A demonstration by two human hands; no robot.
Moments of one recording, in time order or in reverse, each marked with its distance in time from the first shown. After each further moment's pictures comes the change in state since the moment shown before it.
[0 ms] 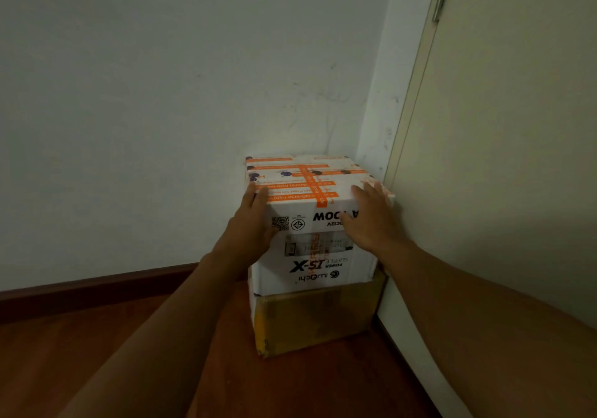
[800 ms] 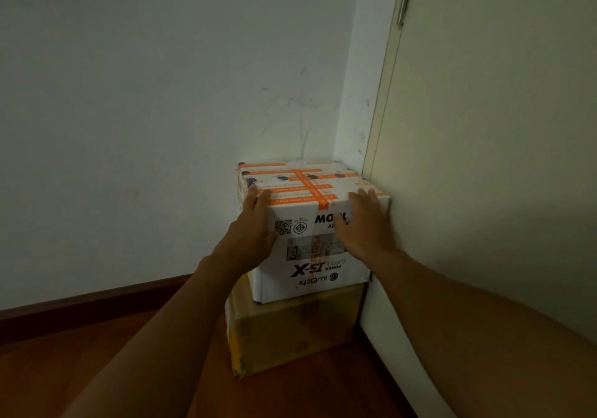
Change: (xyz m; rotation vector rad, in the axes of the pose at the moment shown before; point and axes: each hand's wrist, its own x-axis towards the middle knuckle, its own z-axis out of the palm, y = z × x) left_hand 0.034 0.023 0.041 -0.051 -0.078 0.068; right_hand 0.003 0.033 -0.005 0.056 0.101 0.101
